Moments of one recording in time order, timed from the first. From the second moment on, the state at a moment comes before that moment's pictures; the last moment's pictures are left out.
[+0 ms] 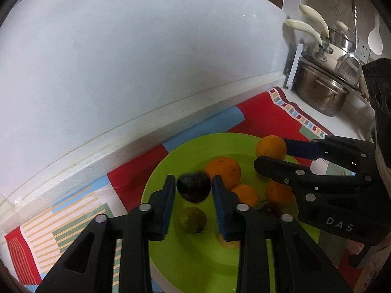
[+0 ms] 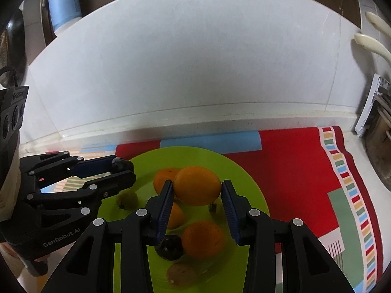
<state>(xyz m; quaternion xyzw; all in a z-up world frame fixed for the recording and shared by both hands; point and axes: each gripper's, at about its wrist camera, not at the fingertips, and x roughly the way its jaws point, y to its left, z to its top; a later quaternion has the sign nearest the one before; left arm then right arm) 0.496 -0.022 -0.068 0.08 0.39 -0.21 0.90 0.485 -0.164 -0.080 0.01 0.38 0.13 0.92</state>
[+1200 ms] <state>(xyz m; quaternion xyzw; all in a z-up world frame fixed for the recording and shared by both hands) 0.290 0.014 0.041 0.05 0.26 -0.06 0.96 0.288 -0.185 0.017 0.02 0.29 0.10 0.95</state>
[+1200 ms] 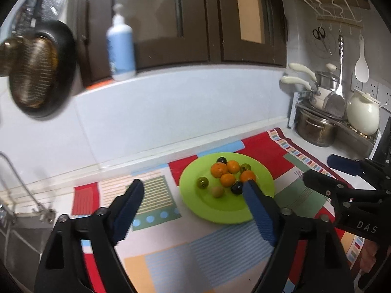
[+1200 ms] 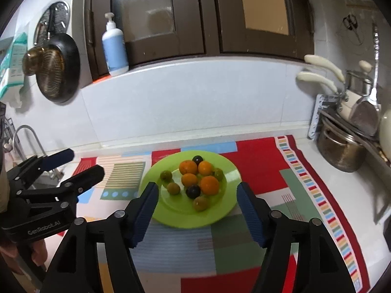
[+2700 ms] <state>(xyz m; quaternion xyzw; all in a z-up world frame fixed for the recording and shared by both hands) 0.138 -0.017 0.065 0.05 0.22 -0.03 0.97 0.141 -0.222 0.043 0.01 0.26 0.11 0.96</state>
